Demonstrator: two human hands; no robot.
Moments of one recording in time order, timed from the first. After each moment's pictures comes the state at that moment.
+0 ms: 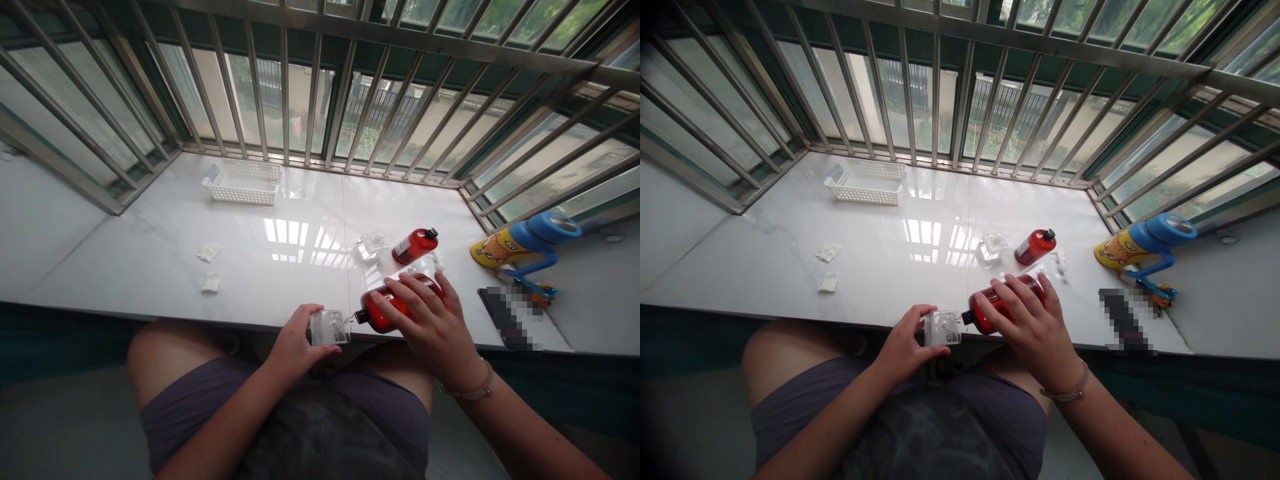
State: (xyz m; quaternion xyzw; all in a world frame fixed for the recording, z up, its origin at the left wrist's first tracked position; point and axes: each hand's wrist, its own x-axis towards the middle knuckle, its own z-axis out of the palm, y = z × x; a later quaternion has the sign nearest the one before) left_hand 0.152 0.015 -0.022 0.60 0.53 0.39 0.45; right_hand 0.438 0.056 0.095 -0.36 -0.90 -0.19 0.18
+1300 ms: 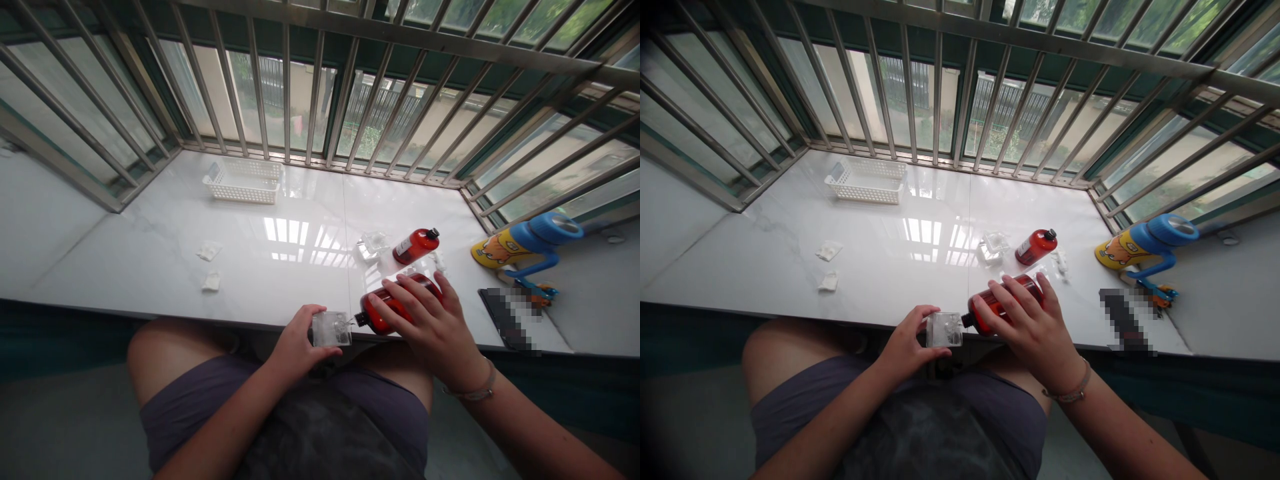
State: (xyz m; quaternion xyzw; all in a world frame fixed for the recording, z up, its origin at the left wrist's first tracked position) left_hand 0.154 0.015 -0.030 0.59 0.52 0.39 0.48; right_hand 0.434 0.057 0.099 -0.34 -0.90 -0.20 0.17
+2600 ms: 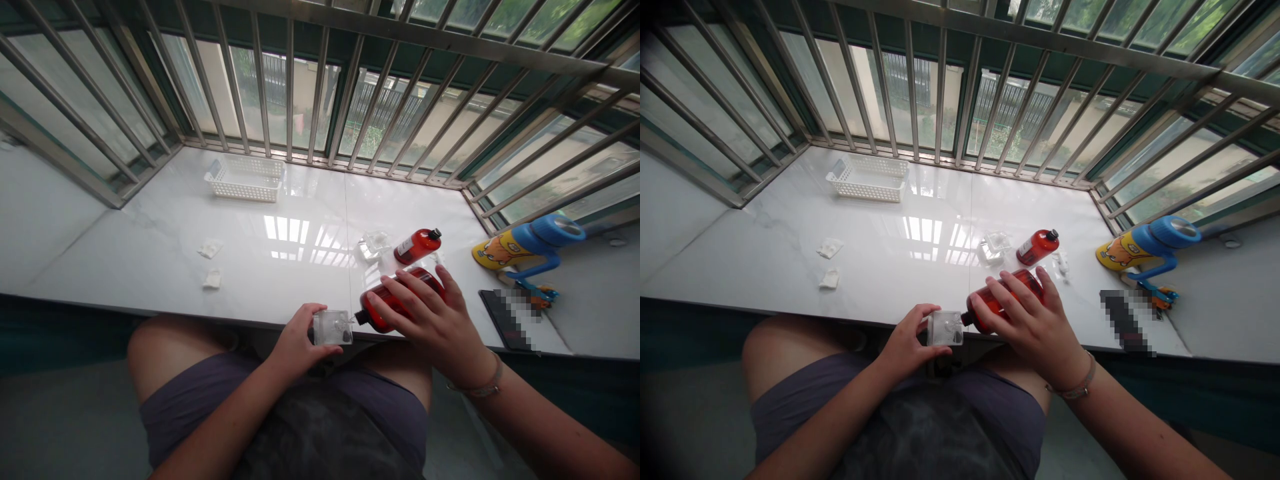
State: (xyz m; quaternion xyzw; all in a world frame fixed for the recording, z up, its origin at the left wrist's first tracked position) left_hand 0.154 0.014 -0.030 0.57 0.51 0.40 0.50; right_hand 0.433 0.063 0.111 -0.30 -0.92 -0.22 0.14
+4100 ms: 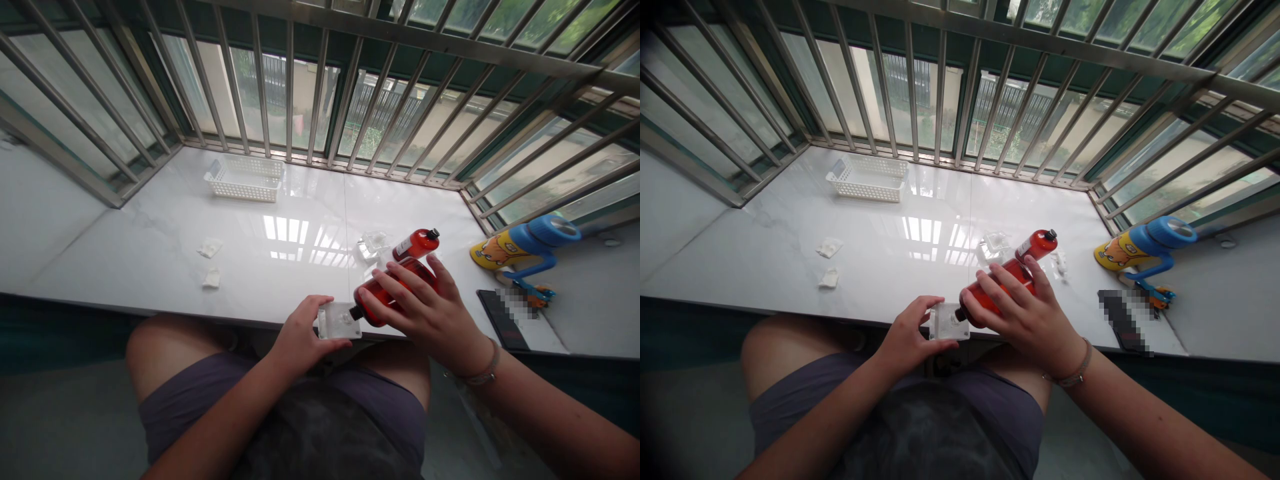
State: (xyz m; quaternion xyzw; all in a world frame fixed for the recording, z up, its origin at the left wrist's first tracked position) left_hand 0.161 0.025 0.011 0.62 0.51 0.41 0.44; right_hand 0.423 0.074 0.128 -0.25 -0.92 -0.26 0.13
